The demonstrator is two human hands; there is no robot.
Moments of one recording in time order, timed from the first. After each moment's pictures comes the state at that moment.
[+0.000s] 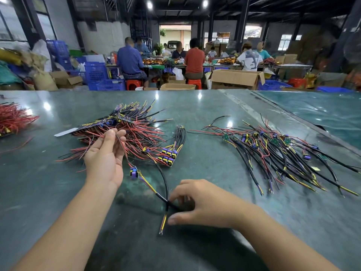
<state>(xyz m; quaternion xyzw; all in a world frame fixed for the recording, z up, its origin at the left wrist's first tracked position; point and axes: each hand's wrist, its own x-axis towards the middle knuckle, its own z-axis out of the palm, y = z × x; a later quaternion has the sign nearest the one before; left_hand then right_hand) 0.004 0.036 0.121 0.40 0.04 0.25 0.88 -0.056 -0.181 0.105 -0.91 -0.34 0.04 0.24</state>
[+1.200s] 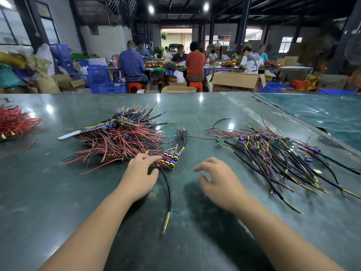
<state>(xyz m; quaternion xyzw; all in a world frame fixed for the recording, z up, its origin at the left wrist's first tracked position) 0.008 0.020 0.082 0.94 -0.07 0.12 0.32 -0.029 -0.199 0.095 -0.94 -0.14 -0.14 0.26</state>
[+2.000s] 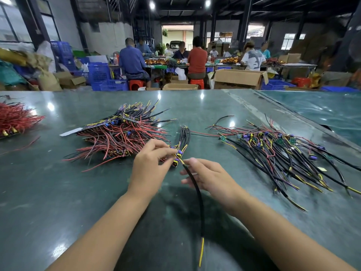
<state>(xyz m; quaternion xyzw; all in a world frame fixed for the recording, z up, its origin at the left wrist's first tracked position) -0.007 -0.011 0.099 0.82 -0.18 0.36 0.40 -0.041 -0.172 0.108 -0.72 -0.09 0.08 0.68</state>
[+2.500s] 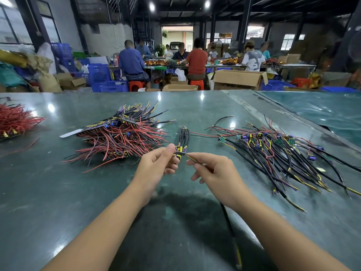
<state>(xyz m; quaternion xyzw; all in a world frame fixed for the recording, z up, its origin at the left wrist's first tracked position) -0.015 -0.021 0.105 0.67 -0.08 0.06 0.74 -0.040 -0.184 0.109 -0.83 -0.16 -0.11 0.53</state>
